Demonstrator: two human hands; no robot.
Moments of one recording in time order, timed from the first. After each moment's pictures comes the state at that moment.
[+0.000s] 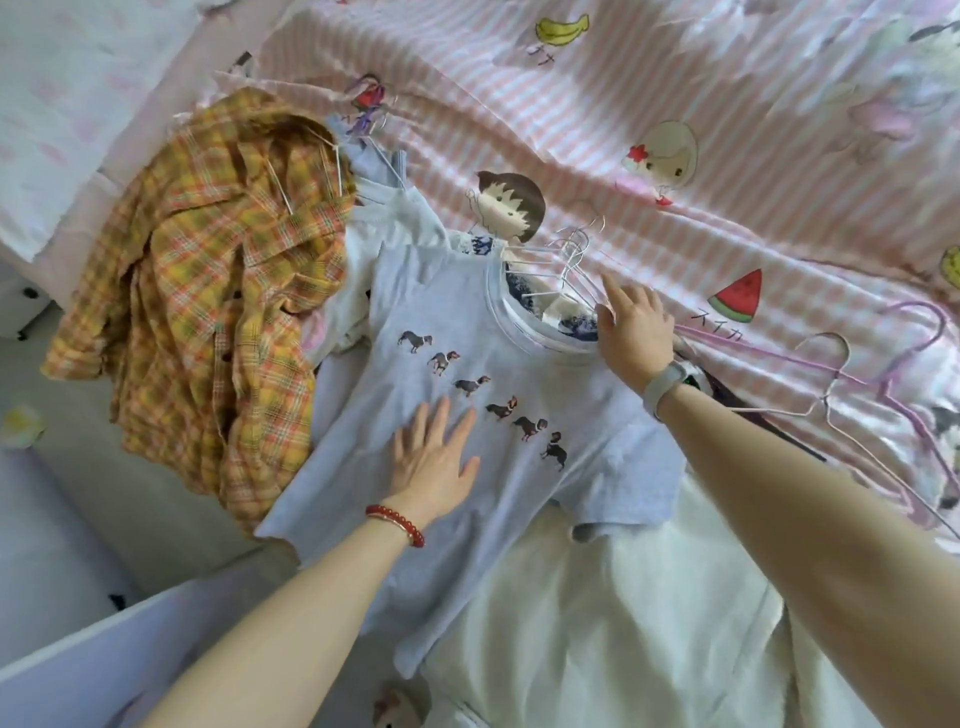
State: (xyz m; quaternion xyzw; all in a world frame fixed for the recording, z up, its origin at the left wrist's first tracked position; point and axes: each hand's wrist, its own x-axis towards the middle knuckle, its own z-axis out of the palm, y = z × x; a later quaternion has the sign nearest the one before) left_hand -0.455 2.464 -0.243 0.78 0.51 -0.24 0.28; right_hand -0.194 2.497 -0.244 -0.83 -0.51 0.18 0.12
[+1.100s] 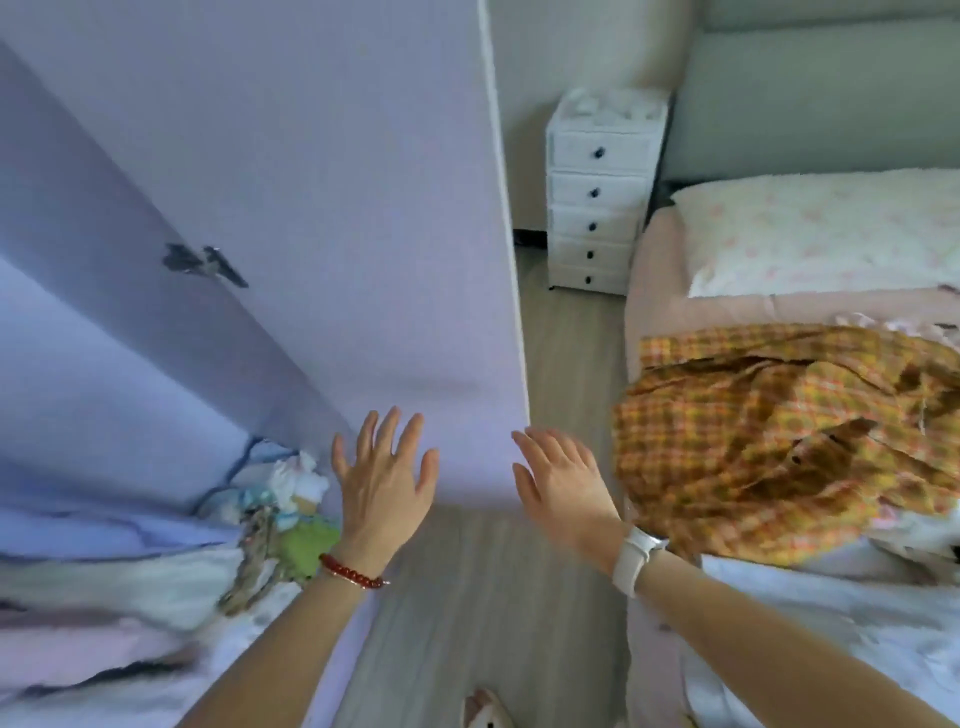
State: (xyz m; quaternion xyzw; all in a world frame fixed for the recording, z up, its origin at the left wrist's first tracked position) left_hand -0.924 2.179 -0.023 0.38 0.92 0.08 -0.05; right_hand -0.791 2.326 -0.053 -0.22 -0.95 0.19 0.07
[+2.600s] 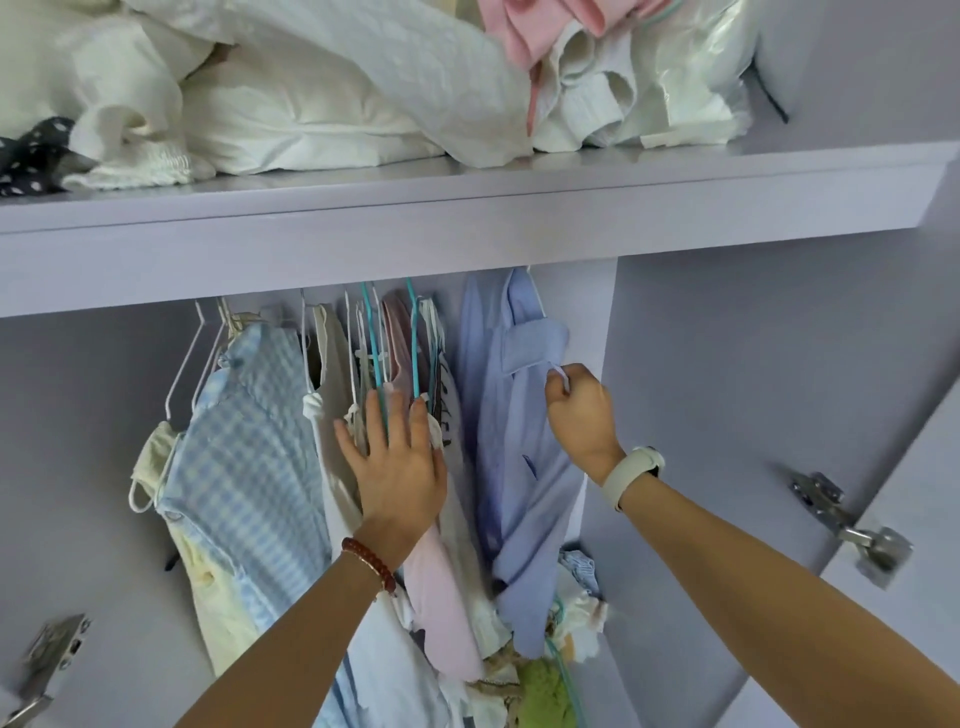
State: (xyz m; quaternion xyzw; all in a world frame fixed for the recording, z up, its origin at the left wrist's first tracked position) left_hand -1.142 1.831 0.101 -0.15 0.96 0.00 -0.25; right_hand -1.243 1.992 0.138 0.13 -0.84 0.50 0.16
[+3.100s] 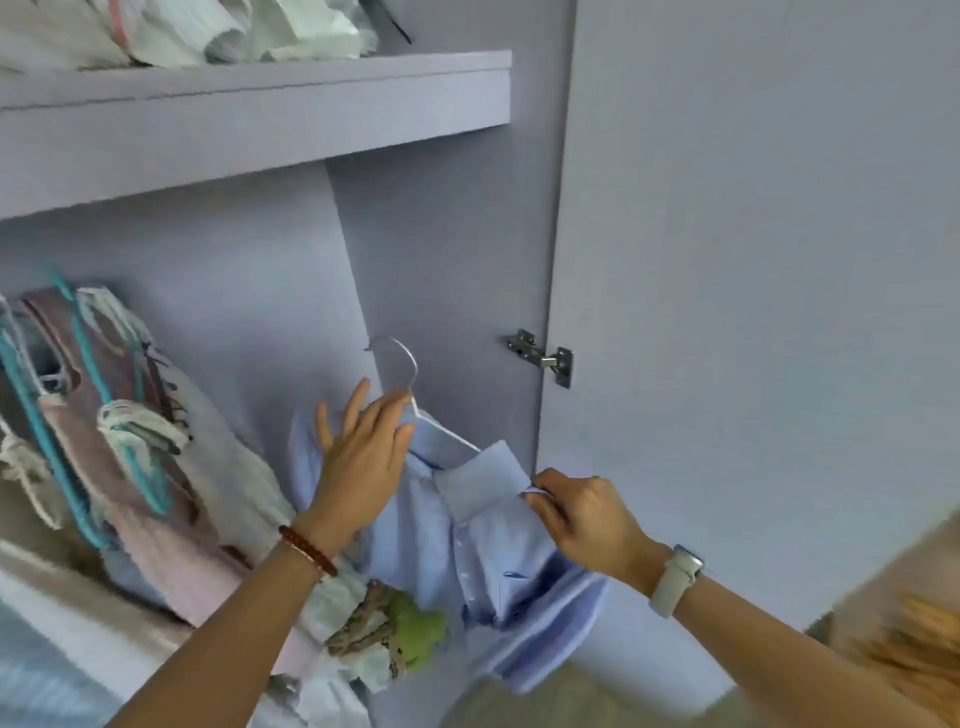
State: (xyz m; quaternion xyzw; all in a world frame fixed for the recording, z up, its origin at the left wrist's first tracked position) left_hand -1.131 1.974 0.076 0.23 0.93 0.15 -0.22; right_hand -1.035 2.197 0.047 0.11 -0.95 0.23 0.17
